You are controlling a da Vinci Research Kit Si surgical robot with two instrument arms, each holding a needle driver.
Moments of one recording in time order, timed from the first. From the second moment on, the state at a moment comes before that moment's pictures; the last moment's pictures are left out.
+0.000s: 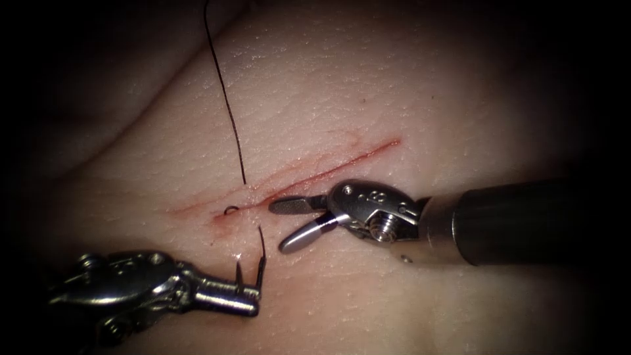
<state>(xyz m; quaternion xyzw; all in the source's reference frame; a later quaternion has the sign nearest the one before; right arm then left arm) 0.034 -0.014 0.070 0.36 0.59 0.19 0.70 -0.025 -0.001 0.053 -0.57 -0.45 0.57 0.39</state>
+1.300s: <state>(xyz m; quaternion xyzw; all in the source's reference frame) 0.034 -0.016 0.072 0.34 0.56 0.17 0.74 -0.023 -0.001 0.044 -0.65 -0.11 0.72 0.21</state>
